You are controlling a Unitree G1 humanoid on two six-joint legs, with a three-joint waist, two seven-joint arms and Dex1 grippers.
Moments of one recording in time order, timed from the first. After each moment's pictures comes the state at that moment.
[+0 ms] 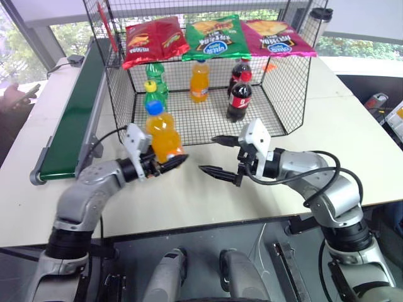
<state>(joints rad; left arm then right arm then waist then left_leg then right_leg) -0.36 0.51 -0.05 -0.19 -0.53 0.52 -0.76 -0.48 -0.52 0.14 -0.40 0.48 0.69 0.76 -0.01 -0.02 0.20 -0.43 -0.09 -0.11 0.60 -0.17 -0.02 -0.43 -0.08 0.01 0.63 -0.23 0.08</state>
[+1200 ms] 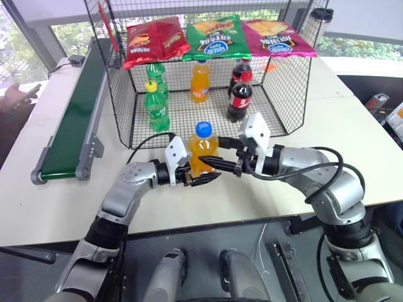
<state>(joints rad) -0.43 0.36 -0.21 -0.04 -0.32 0.31 -0.92 -0.51 -0.52 0.13 -0.43 0.54 0.75 0.72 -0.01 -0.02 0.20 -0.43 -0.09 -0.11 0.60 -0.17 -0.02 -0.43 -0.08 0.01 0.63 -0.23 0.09</state>
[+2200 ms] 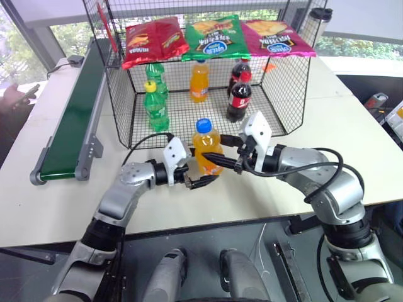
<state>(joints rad) -0.38 0.40 -0.18 -0.09 -0.26 0.32 -0.83 -0.53 -0.51 0.13 -0.40 0.50 0.76 0.64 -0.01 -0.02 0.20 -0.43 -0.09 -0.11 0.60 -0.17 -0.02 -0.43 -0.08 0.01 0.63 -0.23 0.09</state>
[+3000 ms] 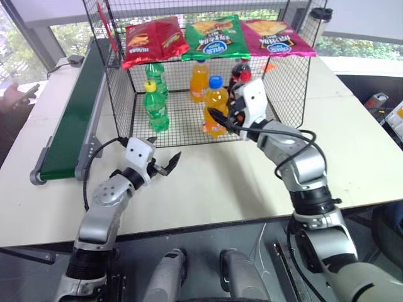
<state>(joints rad) -0.18 0.34 0.00 -0.28 -0.16 0.29 -0.41 -0.78 -0.24 0.10 0.10 0.24 0.50 0.36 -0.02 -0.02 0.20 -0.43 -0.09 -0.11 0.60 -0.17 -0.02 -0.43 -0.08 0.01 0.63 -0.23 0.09</state>
